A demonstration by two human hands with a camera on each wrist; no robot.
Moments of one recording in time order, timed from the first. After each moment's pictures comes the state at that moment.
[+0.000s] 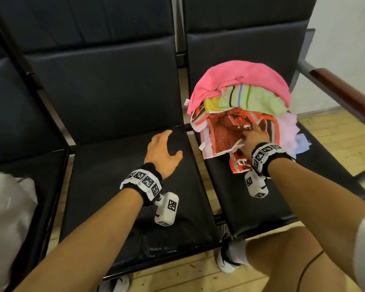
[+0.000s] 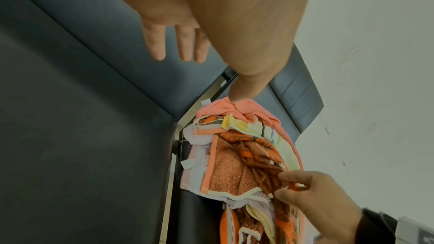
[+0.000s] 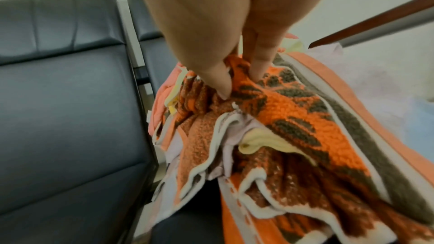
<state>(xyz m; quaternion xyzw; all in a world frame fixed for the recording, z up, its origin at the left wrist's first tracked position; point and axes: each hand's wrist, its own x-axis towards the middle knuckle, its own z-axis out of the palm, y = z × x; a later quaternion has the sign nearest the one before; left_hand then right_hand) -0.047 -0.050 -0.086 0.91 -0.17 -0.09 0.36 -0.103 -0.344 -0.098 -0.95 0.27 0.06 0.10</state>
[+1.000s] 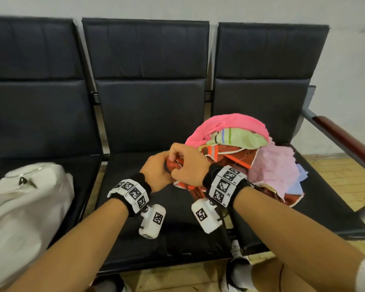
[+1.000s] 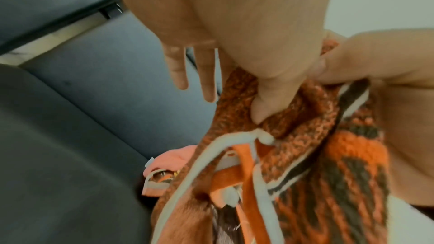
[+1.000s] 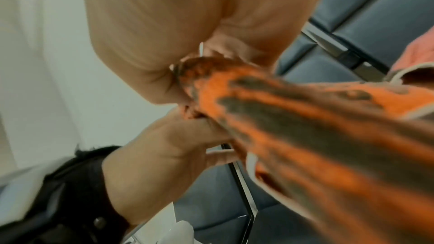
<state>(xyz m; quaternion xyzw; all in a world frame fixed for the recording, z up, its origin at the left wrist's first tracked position) -0.089 0.068 -0.020 0.86 -0.28 -0.06 0.42 -0.133 -0.084 0.018 -0.91 -0.14 -0.04 0.40</state>
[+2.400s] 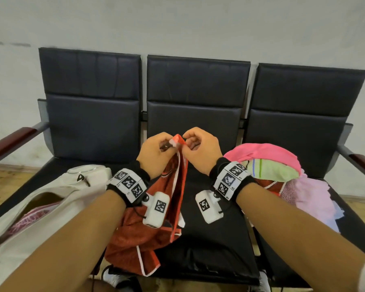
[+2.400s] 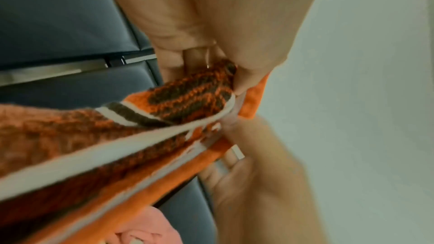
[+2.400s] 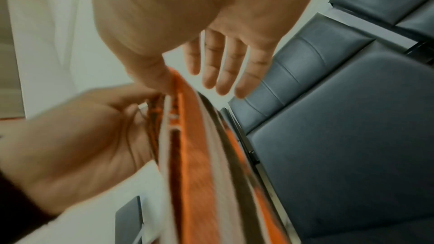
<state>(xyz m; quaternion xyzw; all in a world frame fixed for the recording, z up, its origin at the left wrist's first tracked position) -0.094 0.180 0.072 0.81 -0.24 0.17 0.51 -0.104 0.009 0.079 -0.83 -0.16 -0.23 0.48</state>
